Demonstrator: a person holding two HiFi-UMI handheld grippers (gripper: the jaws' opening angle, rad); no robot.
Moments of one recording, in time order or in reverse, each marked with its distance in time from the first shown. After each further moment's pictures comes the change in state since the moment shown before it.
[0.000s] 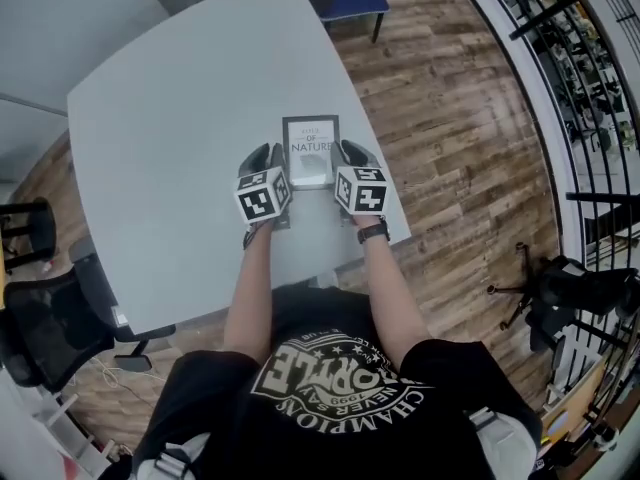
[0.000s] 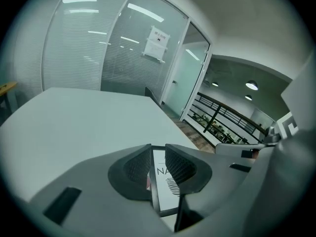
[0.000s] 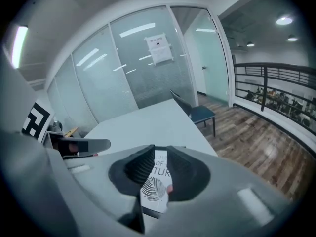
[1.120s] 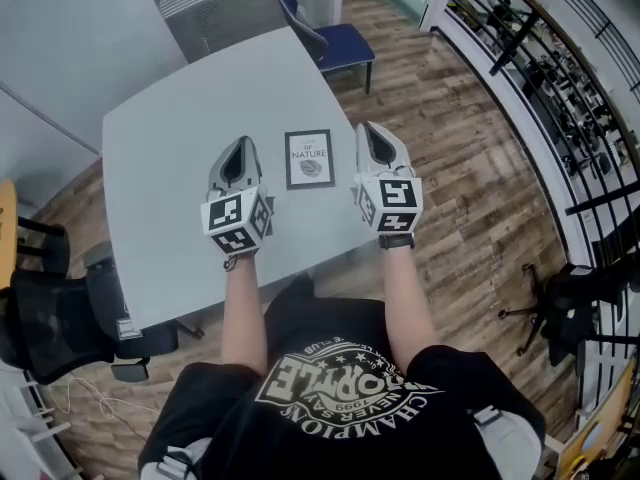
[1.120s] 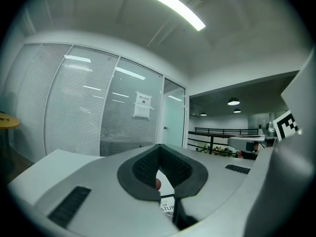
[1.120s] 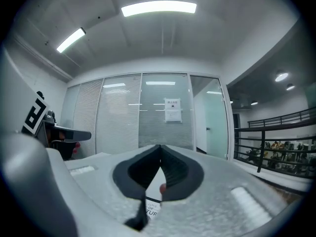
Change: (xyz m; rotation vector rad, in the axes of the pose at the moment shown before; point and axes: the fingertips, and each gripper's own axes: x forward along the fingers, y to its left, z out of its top) left arm -0.259 -0.066 0.117 0.235 -0.572 -0.013; right arm -0.249 0.069 0.133 -0.294 -0.604 -0.042
